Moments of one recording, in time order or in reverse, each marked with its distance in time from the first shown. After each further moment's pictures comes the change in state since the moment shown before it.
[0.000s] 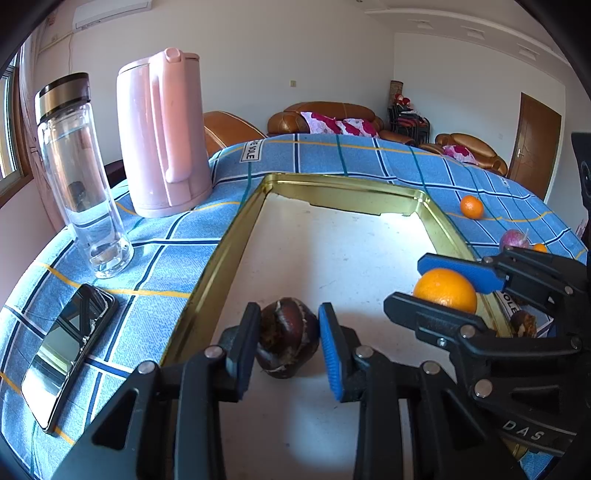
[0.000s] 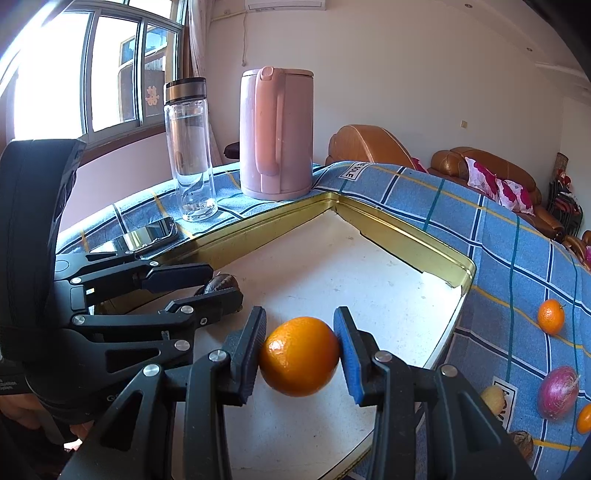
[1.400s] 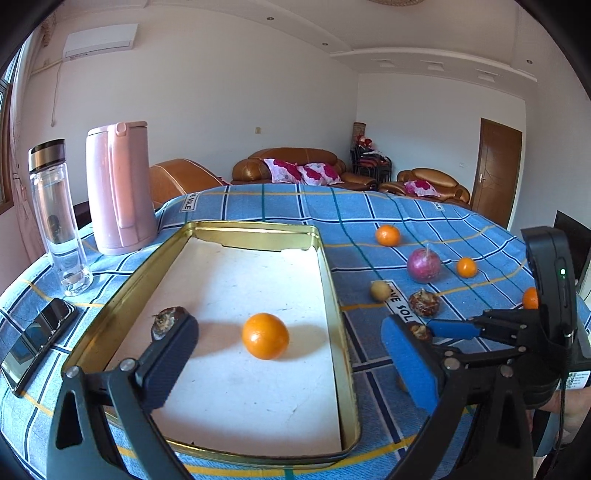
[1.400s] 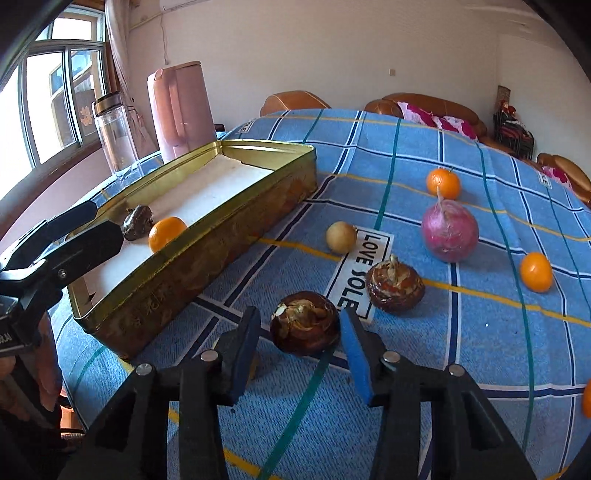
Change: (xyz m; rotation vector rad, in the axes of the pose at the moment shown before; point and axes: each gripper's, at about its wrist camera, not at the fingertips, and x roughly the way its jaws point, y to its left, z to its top) left arm -0.063 -0.084 -0.022 0.039 -0.201 -0.126; right arm -0.077 -0.088 -0.096 0.250 0.129 -0.118
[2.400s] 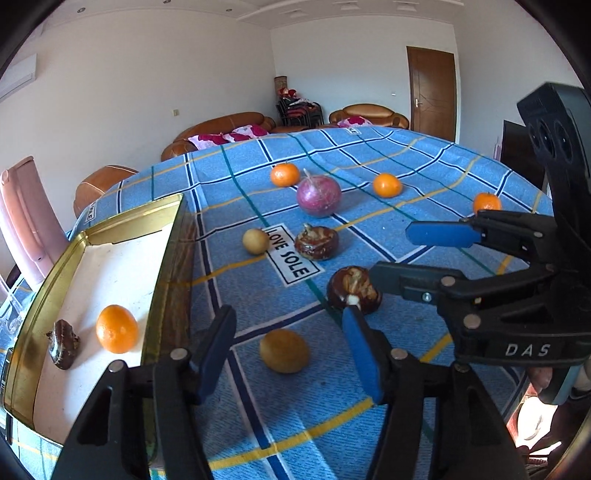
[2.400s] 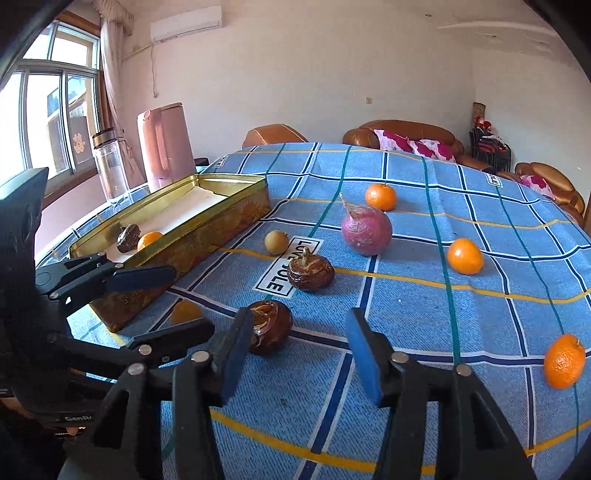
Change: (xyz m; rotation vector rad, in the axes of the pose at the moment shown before) left arm 0.029 -0.104 -0.022 0.284 0.169 -0.171; right arm -0.062 -0.040 -0.034 0.028 -0.176 -0.073
